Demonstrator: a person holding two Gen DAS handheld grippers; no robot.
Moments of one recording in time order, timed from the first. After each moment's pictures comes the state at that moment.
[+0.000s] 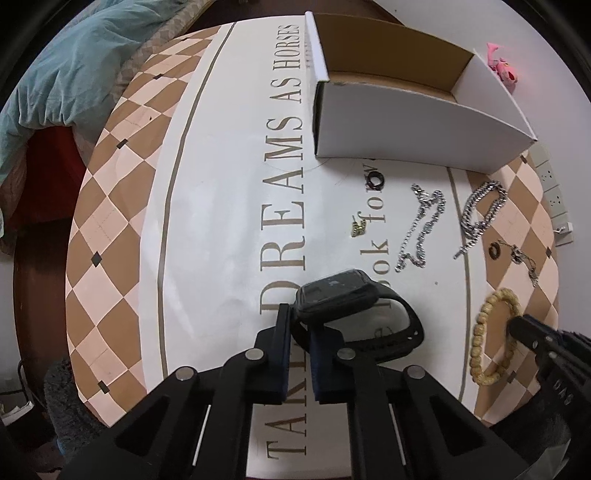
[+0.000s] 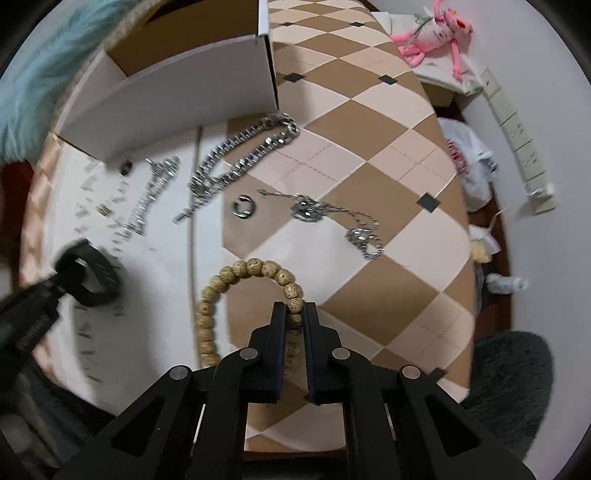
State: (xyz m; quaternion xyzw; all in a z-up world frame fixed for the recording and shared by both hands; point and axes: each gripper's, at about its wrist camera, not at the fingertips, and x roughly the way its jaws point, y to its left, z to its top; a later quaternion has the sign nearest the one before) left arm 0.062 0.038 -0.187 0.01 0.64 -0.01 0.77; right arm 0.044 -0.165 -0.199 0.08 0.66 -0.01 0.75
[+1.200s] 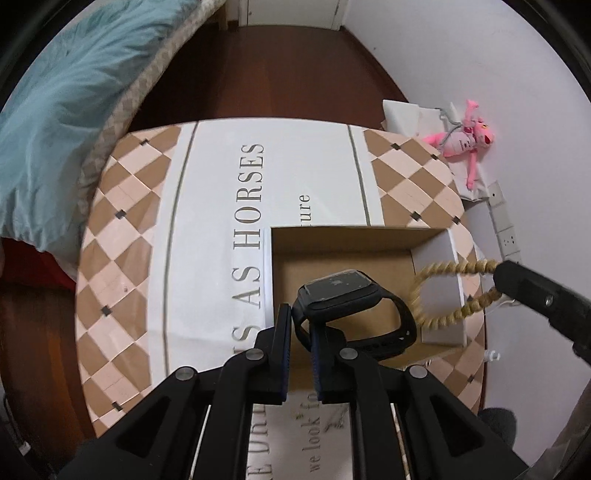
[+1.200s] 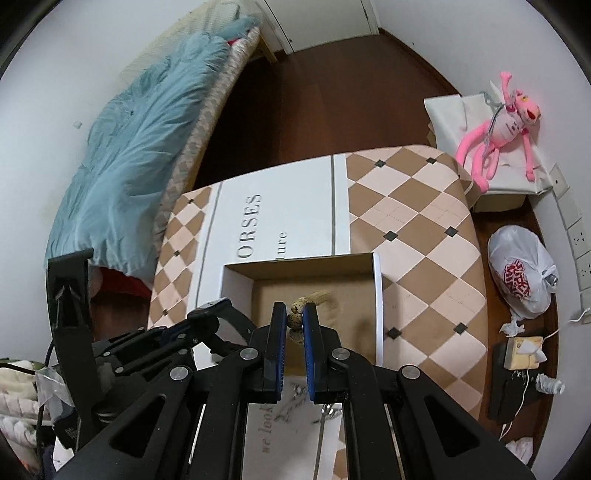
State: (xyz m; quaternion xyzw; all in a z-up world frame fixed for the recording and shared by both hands) left arm 0.224 0.027 -0.113 -0.05 0.61 -0.07 0.79; right arm 0.232 -0.154 -0.069 0.15 0.57 0.12 0.80
